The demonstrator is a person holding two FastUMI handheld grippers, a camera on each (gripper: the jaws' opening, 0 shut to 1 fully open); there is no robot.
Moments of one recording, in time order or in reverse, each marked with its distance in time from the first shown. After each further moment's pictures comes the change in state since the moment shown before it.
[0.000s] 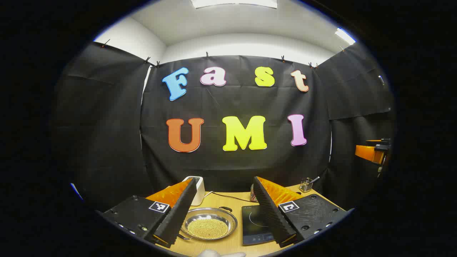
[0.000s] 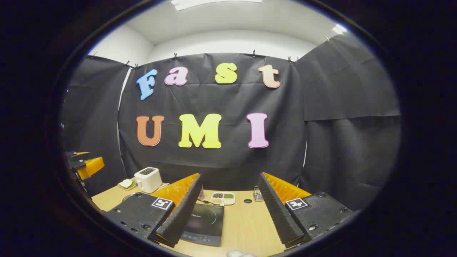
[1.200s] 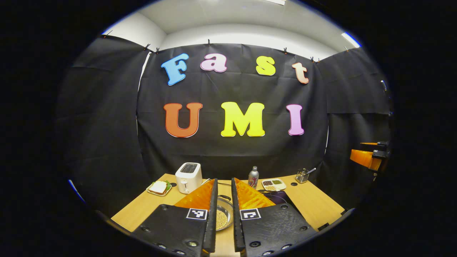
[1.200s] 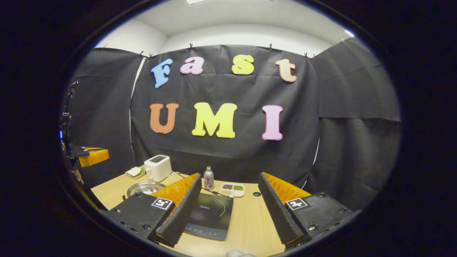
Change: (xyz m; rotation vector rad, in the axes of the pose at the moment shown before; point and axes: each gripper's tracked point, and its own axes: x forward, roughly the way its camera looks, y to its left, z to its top) left arm -0.003 0.018 -0.038 -0.021 0.134 -0.031; right arm 0.002 0.037 -0.034 -0.058 0.094 0.097
